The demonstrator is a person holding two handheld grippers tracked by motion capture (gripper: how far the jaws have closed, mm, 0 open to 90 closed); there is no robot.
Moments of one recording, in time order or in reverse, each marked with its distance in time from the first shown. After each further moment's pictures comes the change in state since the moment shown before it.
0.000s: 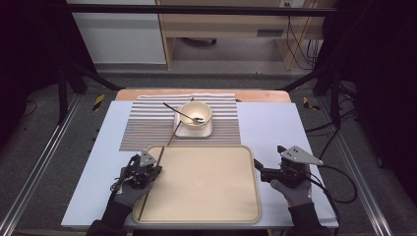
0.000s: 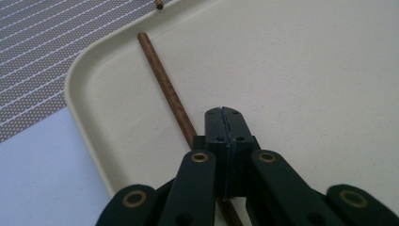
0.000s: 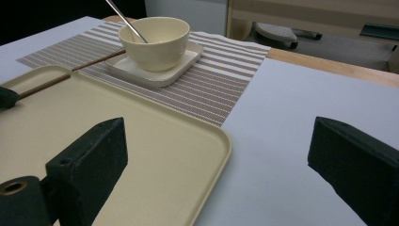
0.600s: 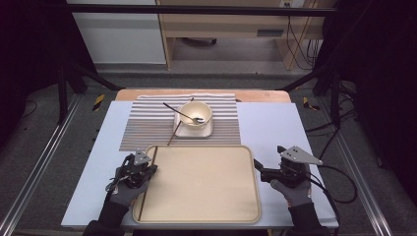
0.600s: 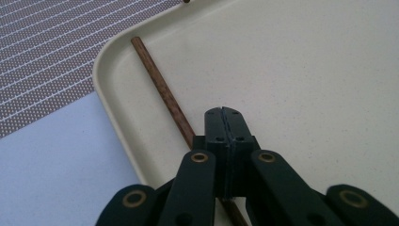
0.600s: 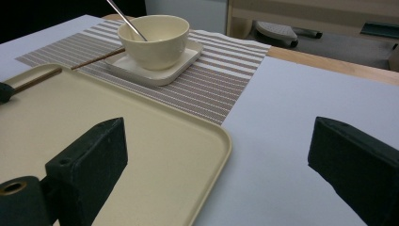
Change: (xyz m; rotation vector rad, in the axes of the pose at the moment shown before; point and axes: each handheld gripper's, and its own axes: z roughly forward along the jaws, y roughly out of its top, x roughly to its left) left arm 0.009 -0.004 -0.005 -0.009 0.016 -0.037; right arm 0.000 -0.001 0.001 0.004 -0.001 0.004
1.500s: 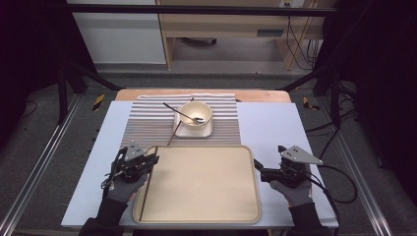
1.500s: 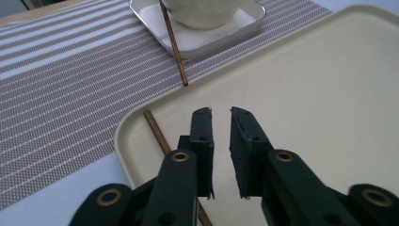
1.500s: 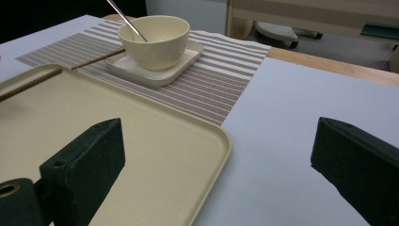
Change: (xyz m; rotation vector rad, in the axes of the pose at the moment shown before) left arm 0.002 0.024 -0.029 -0.178 -0.024 -0.012; right arm -0.001 0.001 0.000 0.000 -0.004 -0.004
